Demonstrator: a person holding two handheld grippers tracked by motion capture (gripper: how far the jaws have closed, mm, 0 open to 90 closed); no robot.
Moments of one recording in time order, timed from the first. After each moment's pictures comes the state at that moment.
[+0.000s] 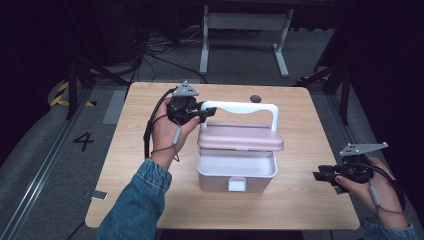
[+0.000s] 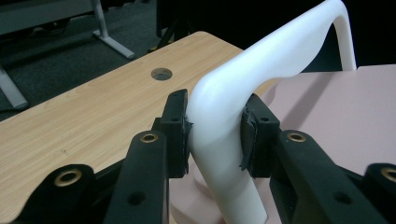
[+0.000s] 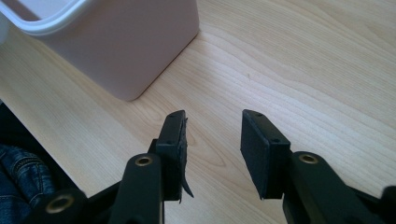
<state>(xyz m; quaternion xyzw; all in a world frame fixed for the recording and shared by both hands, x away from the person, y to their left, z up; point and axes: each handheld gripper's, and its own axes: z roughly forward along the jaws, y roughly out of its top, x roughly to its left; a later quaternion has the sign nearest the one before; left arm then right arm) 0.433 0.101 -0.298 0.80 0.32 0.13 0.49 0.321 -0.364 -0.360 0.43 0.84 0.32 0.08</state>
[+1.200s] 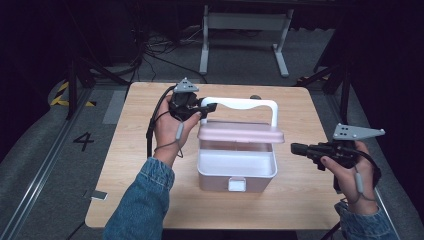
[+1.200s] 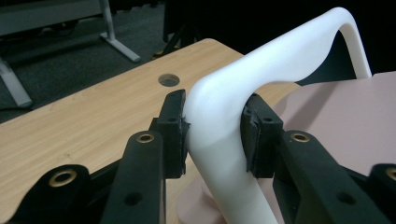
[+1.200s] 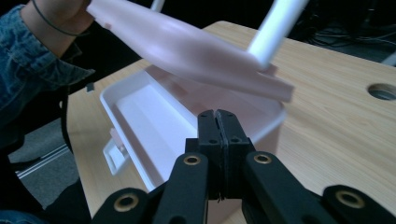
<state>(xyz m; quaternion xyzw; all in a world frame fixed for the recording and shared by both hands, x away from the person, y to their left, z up) 0.445 0.098 -0.299 0.79 0.34 0.14 0.50 0.342 -0.304 -0.319 0.30 0.79 0.53 0.08</state>
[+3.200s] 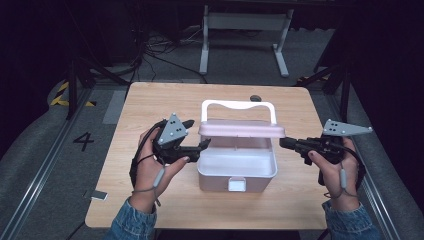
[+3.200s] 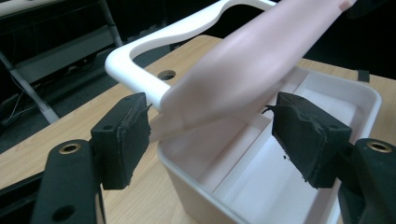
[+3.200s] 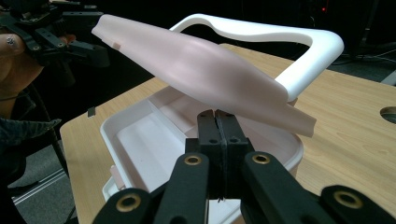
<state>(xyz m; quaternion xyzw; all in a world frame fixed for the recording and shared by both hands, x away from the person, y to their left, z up) 0.345 0.117 -0.312 0.80 0.26 0.22 0.49 0.348 -0.282 -0.321 0.31 0.76 0.56 0.09</state>
